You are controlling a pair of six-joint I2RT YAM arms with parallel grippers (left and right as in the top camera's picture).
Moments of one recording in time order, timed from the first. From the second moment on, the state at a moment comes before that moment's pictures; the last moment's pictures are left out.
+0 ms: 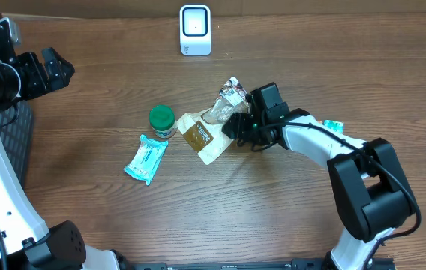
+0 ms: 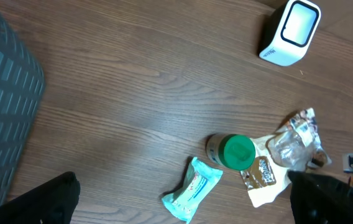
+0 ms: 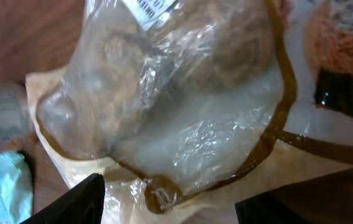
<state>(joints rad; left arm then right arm) 0.39 1.67 2.08 -1.45 0.30 -0.02 0.41 1.91 1.08 -0.26 -0.34 0.59</state>
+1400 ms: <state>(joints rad) 0.39 1.67 2.08 -1.45 0.30 -0.02 0.28 2.01 1.47 -1.04 -0.41 -0.01</state>
